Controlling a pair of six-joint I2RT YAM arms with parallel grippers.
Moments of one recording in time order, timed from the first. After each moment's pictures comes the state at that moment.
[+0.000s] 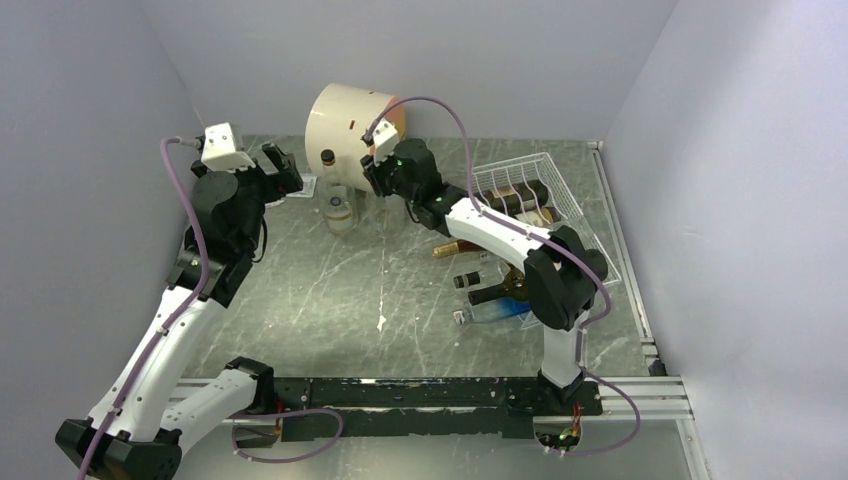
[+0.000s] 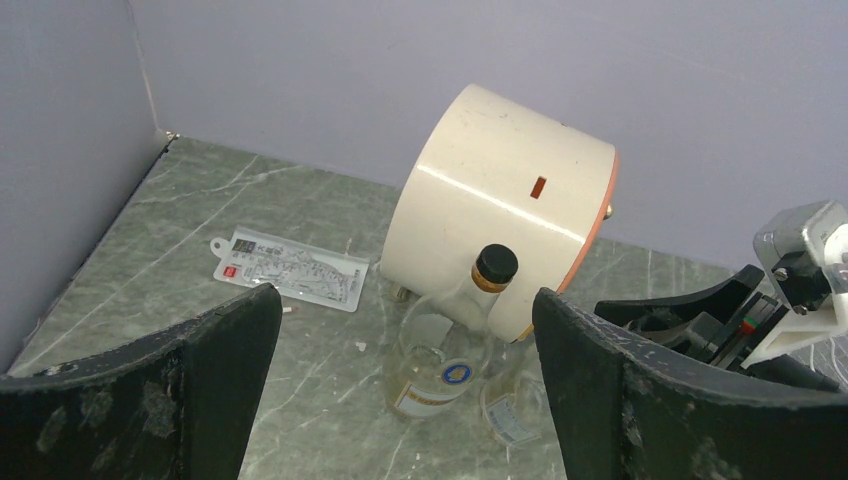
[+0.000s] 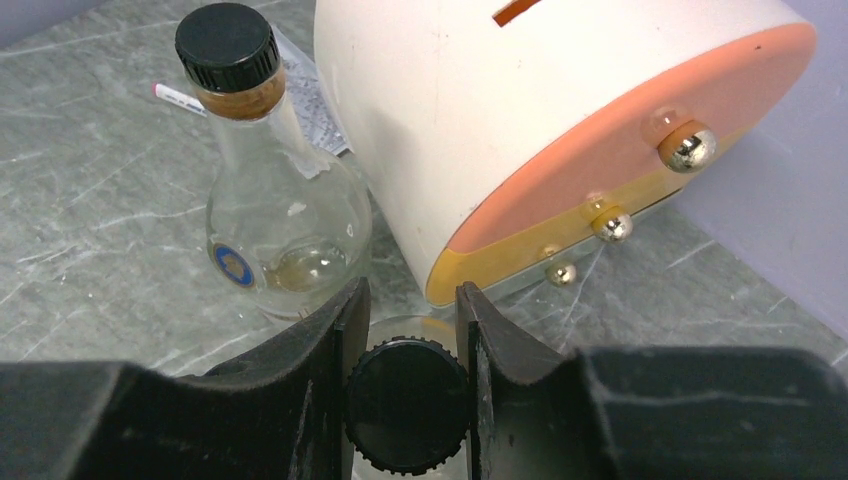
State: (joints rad) left arm -0.33 0.91 1.02 -0.12 -0.42 -0.28; right arm 0.75 1.90 1.52 0.16 0.03 -0.13
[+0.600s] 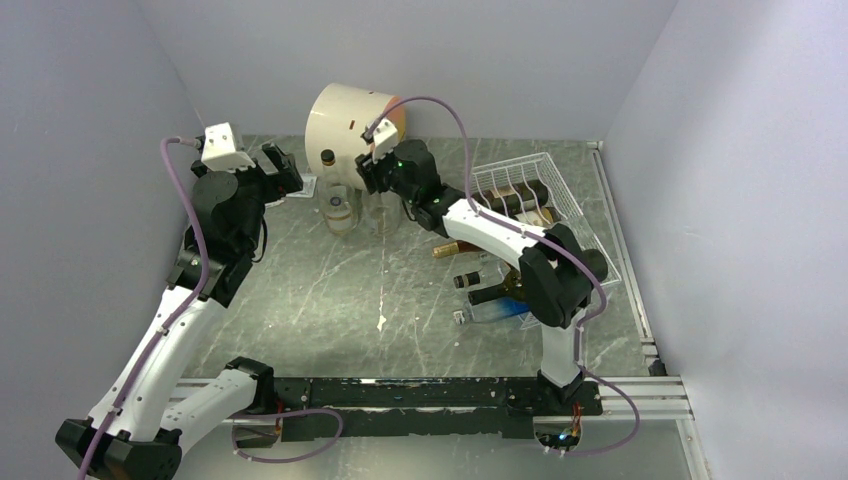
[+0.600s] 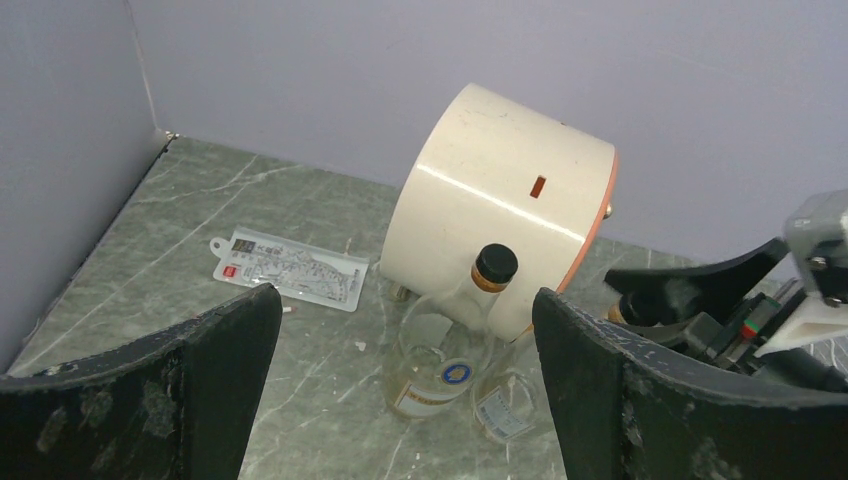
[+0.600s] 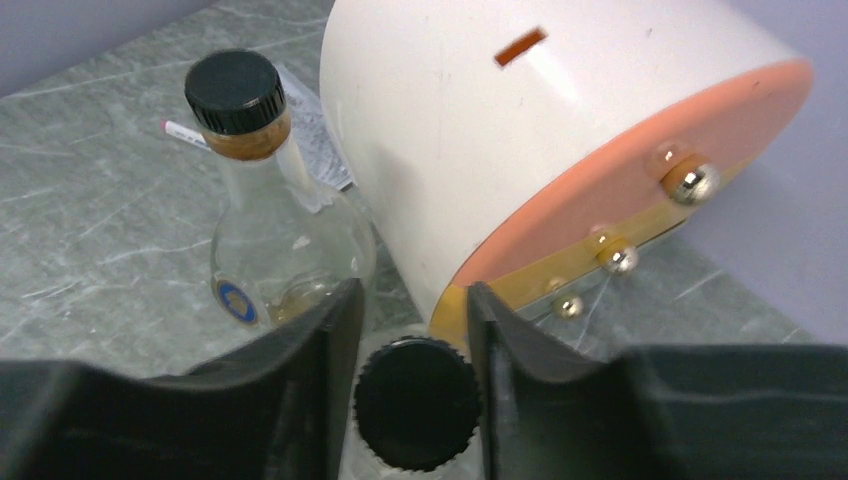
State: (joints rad) left arm -0.33 0.91 1.02 -0.12 -0.41 -0.28; right arm 0.75 1.93 1.51 0.28 0.02 -0.13
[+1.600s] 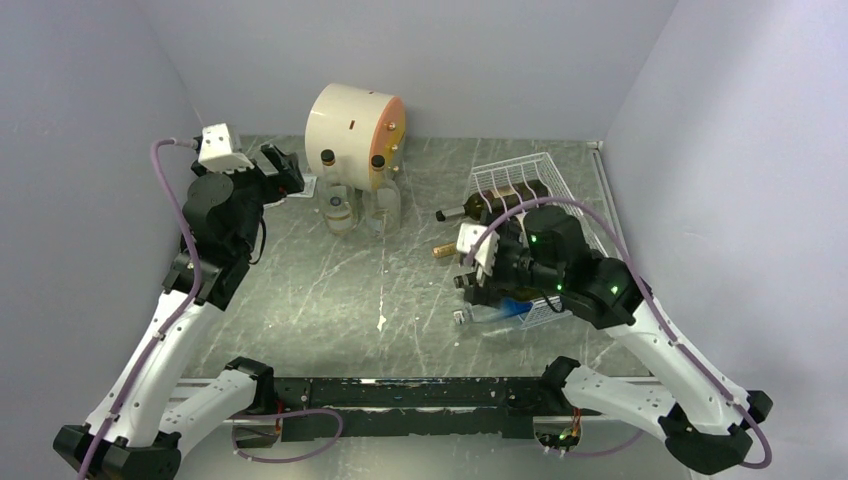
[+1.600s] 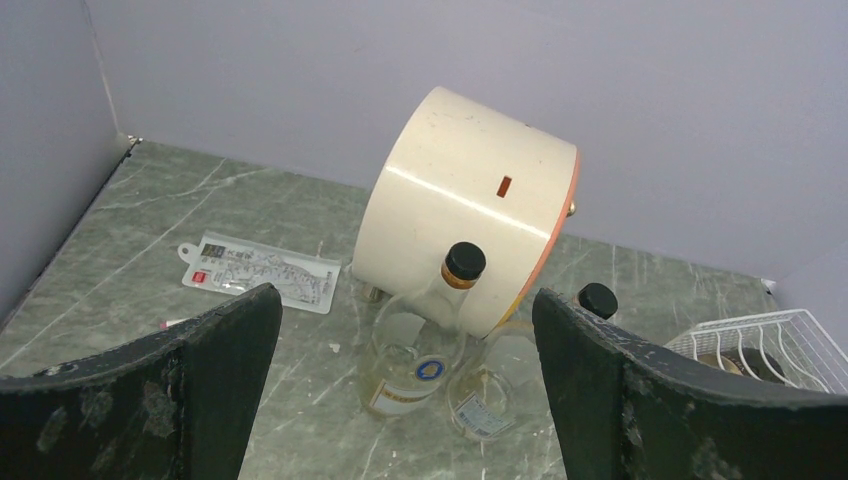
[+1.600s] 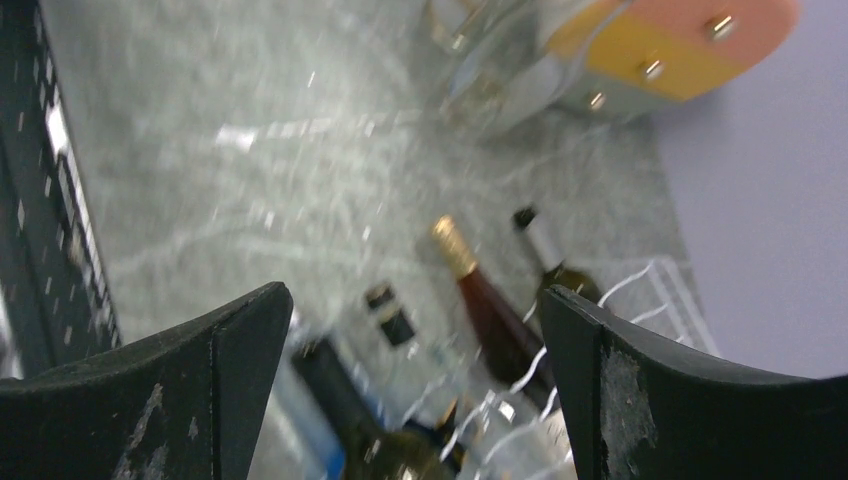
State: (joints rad) left arm -0.33 0.89 1.02 -0.12 -0.36 -0.30; right arm 0.78 0.91 1.19 -0.78 -0.23 -0.64
